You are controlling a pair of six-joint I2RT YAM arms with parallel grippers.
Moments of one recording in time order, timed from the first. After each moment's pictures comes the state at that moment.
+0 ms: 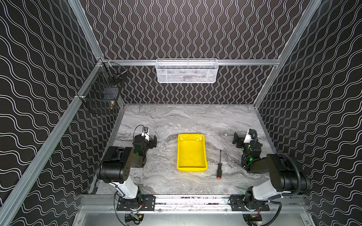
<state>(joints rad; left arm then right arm) -0.06 1.66 0.37 0.91 -0.07 0.09 -0.06 1.54 0.26 1.07 0.04 0.08</state>
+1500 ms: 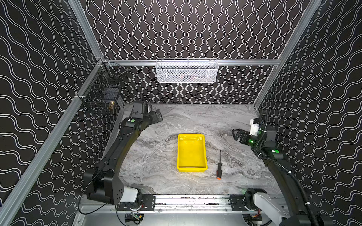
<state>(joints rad) -0.19 1.42 1.33 -0.63 0.01 -0.41 0.02 0.94 0.80 -0.51 -0.27 0.38</state>
